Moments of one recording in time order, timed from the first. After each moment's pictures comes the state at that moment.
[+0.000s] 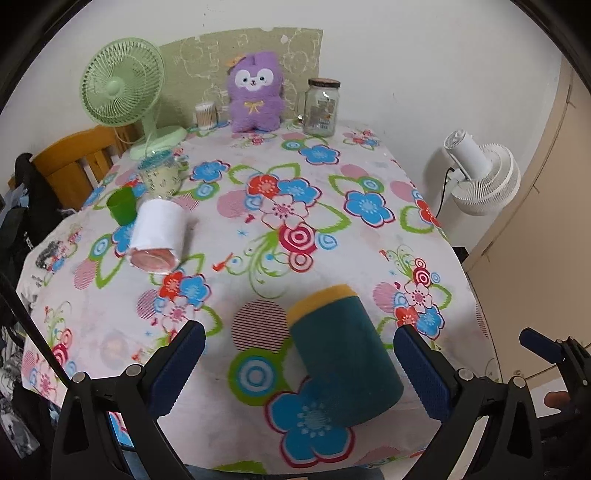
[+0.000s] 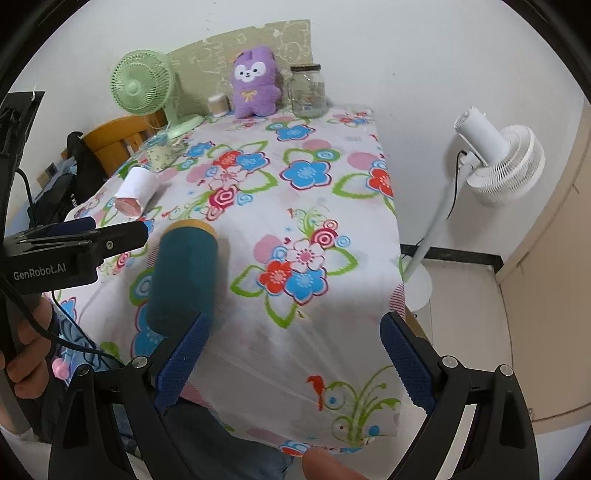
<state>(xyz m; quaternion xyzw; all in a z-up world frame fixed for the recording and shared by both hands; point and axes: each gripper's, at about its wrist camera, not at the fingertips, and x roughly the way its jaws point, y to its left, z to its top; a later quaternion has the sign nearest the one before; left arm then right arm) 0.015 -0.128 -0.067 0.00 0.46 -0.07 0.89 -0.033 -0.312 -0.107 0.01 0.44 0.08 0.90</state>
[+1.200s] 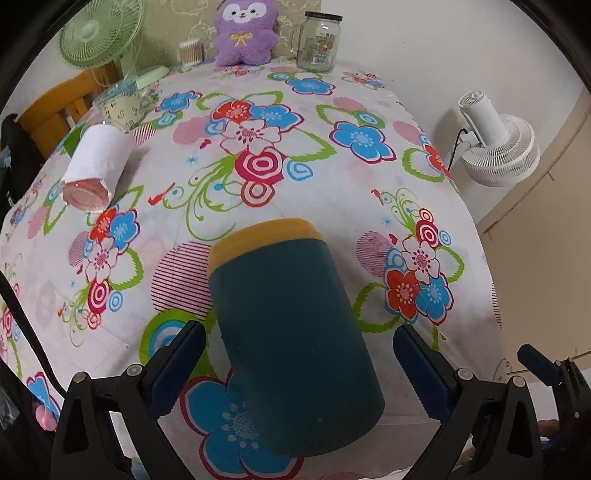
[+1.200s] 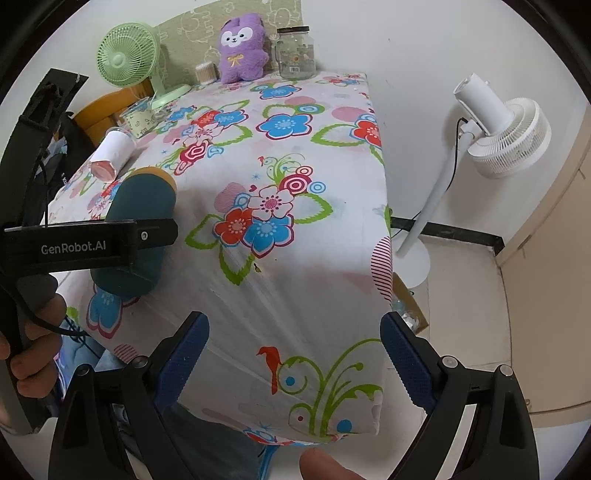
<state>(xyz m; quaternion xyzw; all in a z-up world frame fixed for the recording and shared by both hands) 0.038 -0.168 -0.137 -0.03 0.54 -0.06 0.84 -0.030 -0.337 -0.154 0.00 0.48 0.08 0.87</state>
